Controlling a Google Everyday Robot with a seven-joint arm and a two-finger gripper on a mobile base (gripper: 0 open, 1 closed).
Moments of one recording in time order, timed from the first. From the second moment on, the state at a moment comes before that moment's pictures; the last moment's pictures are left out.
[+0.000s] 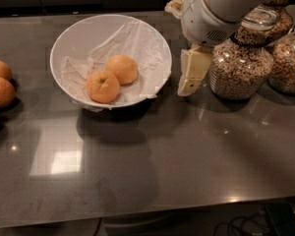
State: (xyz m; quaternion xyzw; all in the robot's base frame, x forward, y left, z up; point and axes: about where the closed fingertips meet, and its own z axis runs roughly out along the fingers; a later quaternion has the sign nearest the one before) arm 0.532 -0.067 0.984 -0.73 0.61 -0.05 0.30
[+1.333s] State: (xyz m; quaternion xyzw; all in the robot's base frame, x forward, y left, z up) arm 0.566 -0.020 0.972 -0.76 0.56 -0.03 0.33
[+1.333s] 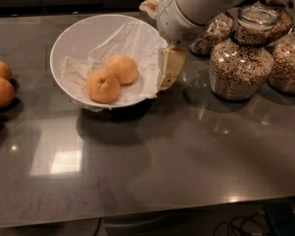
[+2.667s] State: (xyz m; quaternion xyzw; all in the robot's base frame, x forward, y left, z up) arm 0.588 0.017 0.955 -0.78 0.52 0.01 0.35
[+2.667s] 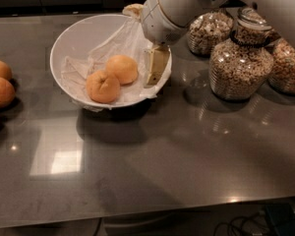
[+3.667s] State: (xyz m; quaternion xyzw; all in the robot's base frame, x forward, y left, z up) arm 0.627 0.048 0.920 -0.80 0.51 0.05 0.33
